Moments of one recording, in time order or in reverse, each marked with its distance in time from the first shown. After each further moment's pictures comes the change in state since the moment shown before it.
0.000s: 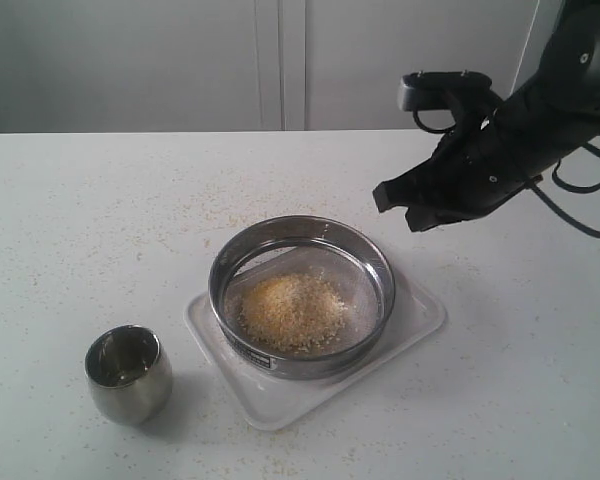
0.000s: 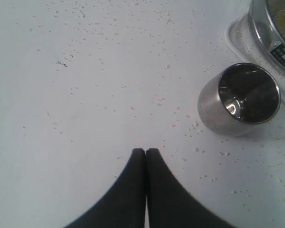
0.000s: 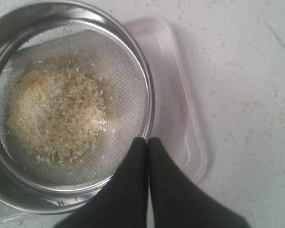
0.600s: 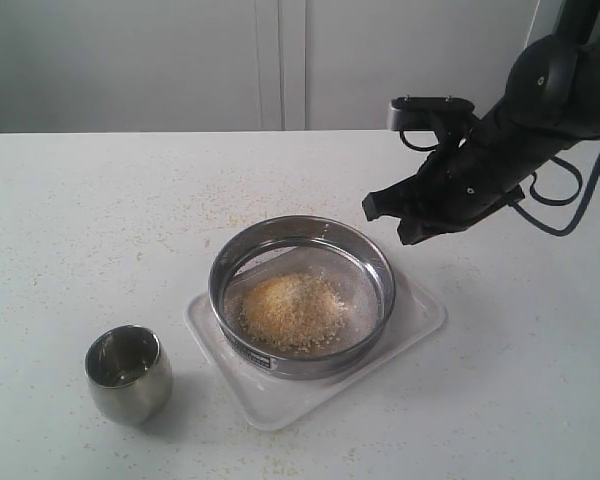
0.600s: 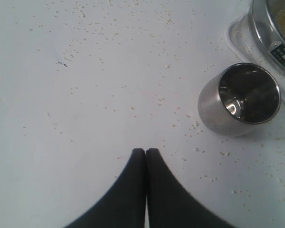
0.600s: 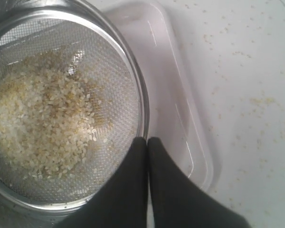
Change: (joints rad) left arm 0.000 0.000 0.000 0.000 0.000 0.000; right arm 0.000 0.106 -0.046 0.000 -0.011 0.052
